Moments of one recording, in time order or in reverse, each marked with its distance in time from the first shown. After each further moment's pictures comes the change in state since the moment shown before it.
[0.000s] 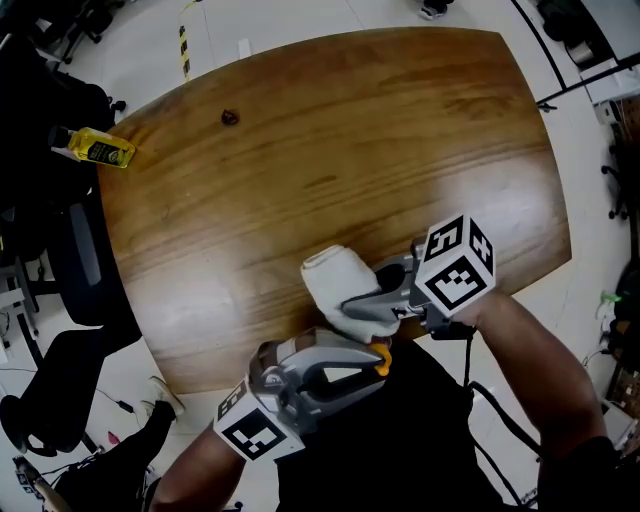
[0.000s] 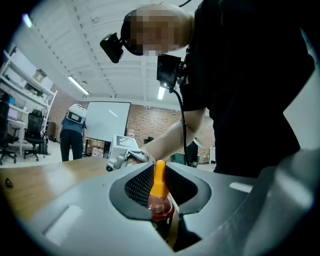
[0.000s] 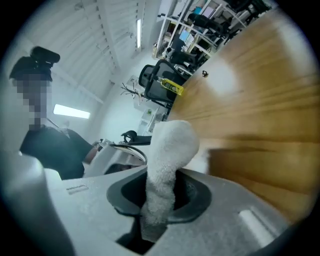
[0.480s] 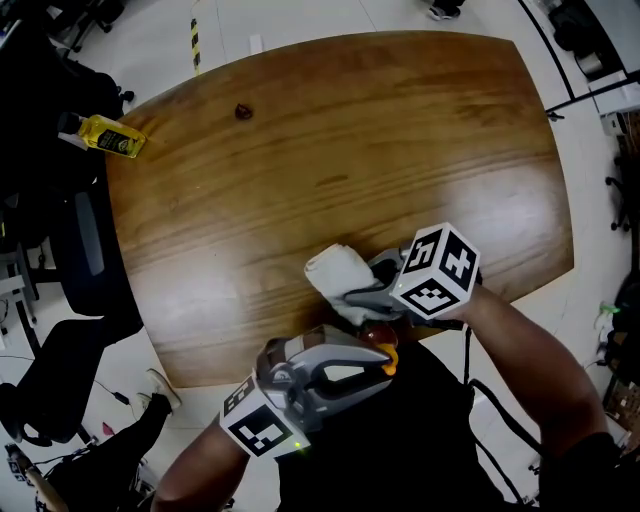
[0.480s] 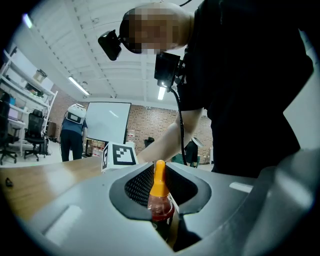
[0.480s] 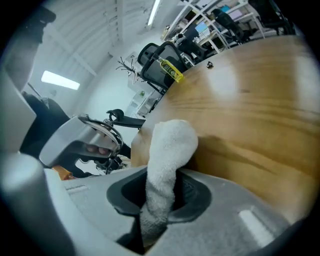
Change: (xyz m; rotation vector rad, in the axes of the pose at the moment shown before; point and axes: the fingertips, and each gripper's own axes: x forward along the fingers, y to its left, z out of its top) left arm 0.000 0.000 0.000 0.003 -0.005 0.004; right arm 0.021 -0.044 -0.019 -0.176 0.181 -0.206
